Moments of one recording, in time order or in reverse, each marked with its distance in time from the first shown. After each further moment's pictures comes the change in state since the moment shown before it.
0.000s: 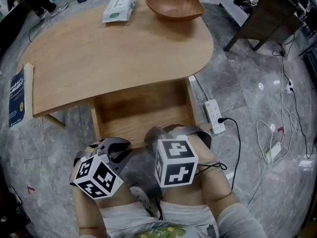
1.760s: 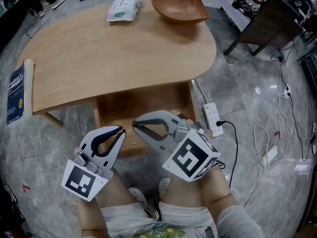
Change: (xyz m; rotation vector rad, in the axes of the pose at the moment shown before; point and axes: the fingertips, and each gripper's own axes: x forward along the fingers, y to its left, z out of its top) left arm -0.072 0.064 0.048 -0.303 -0.587 0.319; right arm -0.067 -0.070 0.067 0.135 -0.603 -0.315
